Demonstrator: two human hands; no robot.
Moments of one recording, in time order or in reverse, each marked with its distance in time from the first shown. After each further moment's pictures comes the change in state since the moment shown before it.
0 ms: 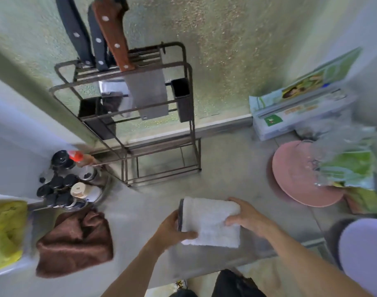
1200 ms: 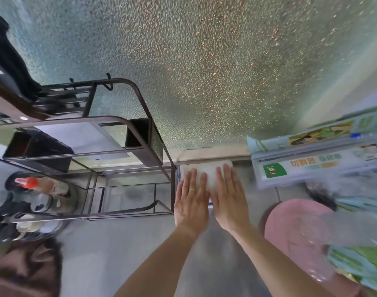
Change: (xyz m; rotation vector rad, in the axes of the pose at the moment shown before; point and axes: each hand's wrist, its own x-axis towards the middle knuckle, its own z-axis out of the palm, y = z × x) left_hand 0.195 0.191 0.068 0.867 0.742 0.340; right_hand 0.167 -0.075 -0.107 -0.854 0.603 -0.598
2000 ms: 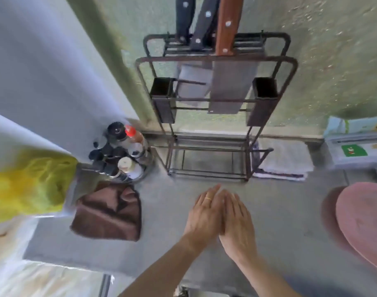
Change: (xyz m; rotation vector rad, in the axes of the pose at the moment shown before) left_hand -0.183 -0.166 -0.056 -0.273 0.004 0.070; right_hand -0.170 -0.201 0.077 -0.025 -0.058 -0.112
